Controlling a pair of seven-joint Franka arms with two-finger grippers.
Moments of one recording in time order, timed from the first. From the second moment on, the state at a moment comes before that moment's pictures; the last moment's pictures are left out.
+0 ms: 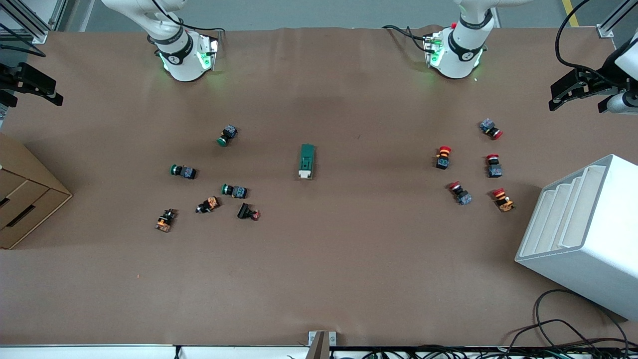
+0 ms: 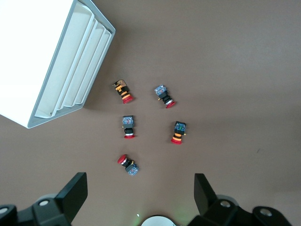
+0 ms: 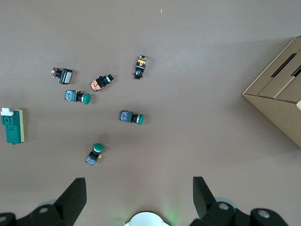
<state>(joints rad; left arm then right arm) 0.02 -0.06 -0.07 -1.53 0.01 1.44 0.02 -0.02 -0.08 -0.05 -1.53 0.02 1.38 -0.07</state>
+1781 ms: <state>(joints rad) -0.63 0.29 -0.29 -1.68 0.19 2.03 -1.03 0.06 0.19 -0.04 -1.50 -0.03 1.44 0.22</state>
